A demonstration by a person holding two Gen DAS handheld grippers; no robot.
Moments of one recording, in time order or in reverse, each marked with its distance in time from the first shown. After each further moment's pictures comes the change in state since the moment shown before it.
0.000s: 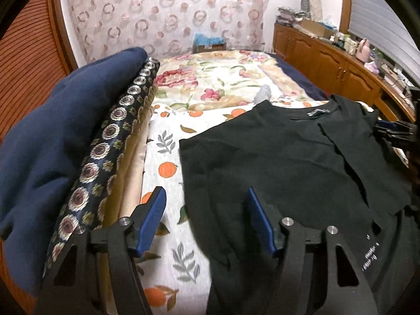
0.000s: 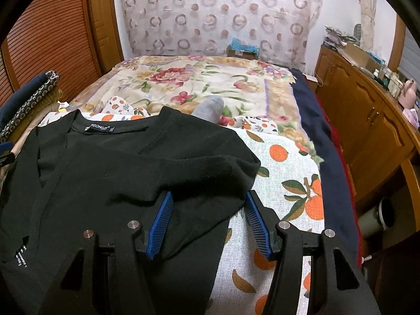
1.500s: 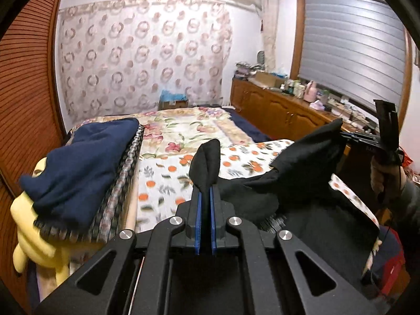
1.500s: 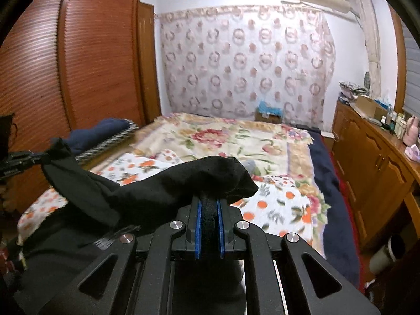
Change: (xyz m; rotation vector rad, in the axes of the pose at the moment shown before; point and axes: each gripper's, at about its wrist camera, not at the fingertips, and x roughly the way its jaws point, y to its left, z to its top) left arm -0.180 0.019 -0.075 0.033 -0.344 -0.254; right arm -0.165 0.044 -0.083 -0.065 -0.353 0.142
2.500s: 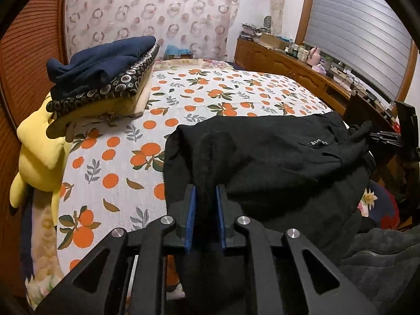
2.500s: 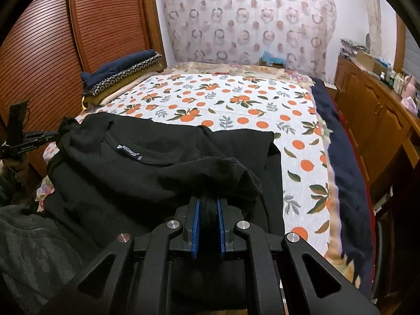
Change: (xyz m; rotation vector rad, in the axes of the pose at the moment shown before) left arm -0.035 0.016 -0.134 -0.052 0.228 0.009; right arm -0.094 0.032 -0.127 0.040 0.263 0.022
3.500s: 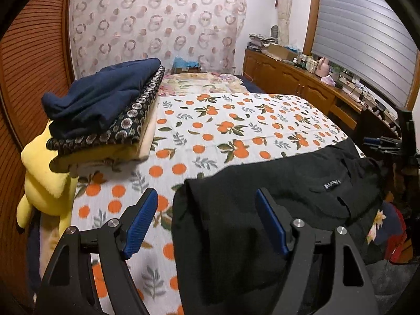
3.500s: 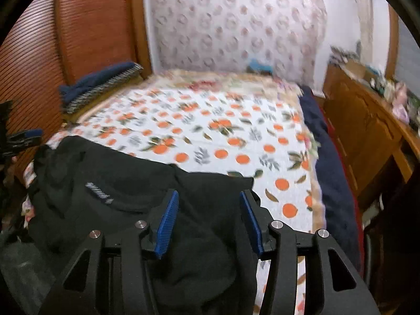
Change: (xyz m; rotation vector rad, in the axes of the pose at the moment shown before) left arm 0.015 0.002 0.058 0.004 -0.061 0.054; right arm 0.033 -0.030 0.026 0.008 -0.007 -0.081
